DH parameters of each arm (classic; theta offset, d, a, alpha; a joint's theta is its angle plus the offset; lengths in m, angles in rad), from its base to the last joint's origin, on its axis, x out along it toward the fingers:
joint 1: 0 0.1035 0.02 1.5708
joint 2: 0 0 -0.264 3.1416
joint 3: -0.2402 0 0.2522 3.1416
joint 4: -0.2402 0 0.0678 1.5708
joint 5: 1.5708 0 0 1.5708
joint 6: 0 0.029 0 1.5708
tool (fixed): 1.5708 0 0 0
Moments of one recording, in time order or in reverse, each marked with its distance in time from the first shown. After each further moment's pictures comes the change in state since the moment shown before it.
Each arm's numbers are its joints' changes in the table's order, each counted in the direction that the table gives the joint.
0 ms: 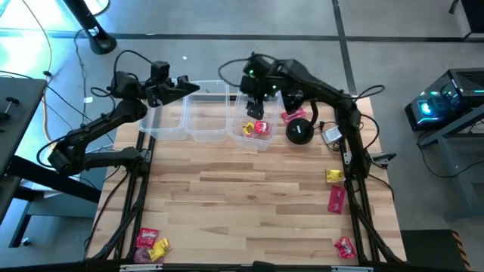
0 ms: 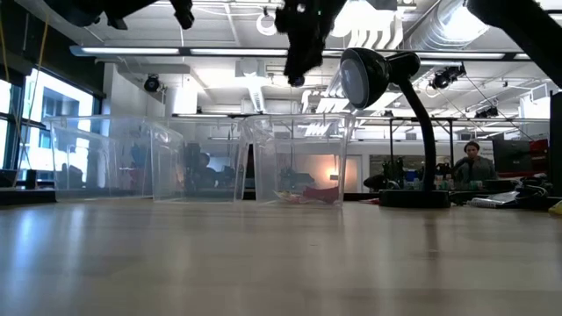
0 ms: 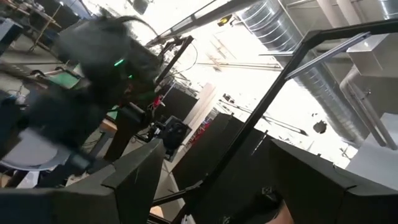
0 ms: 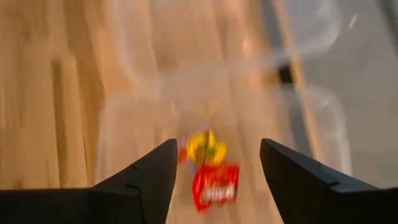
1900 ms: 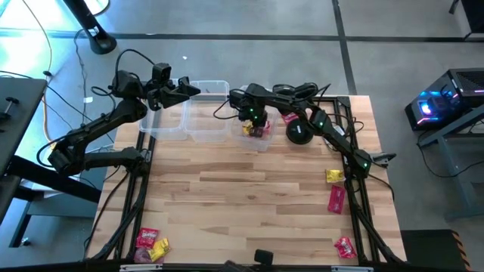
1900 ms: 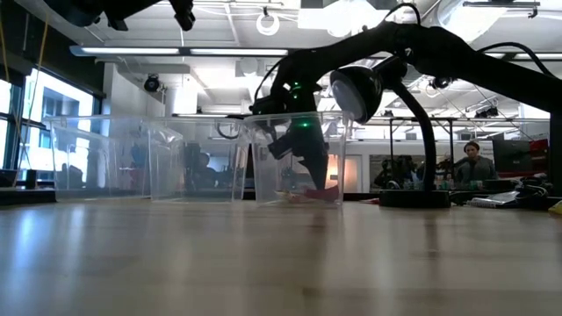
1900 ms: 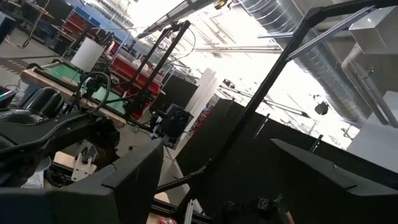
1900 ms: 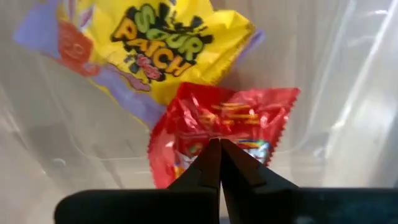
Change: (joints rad) left arm -0.001 0.000 0.000 -0.031 0.060 0.072; right arm -0.028 -0.447 0.005 -0.239 0.190 0.000
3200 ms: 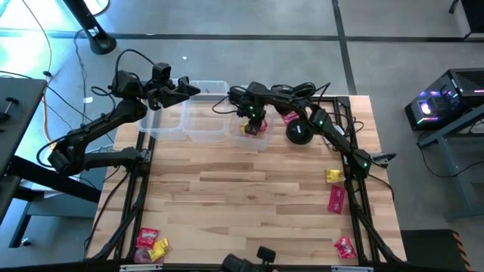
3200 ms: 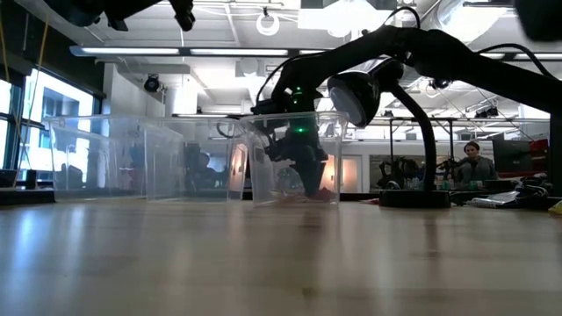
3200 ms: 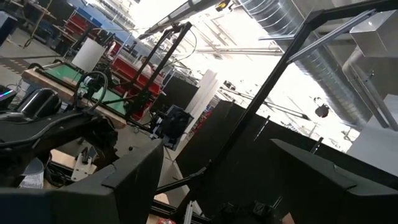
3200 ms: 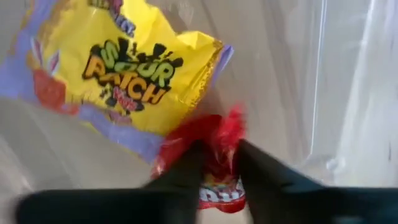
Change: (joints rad) left arm 0.001 0.000 0.000 -0.002 -0.008 -0.008; right arm -0.026 -0.025 0.020 0.090 -0.054 0.108
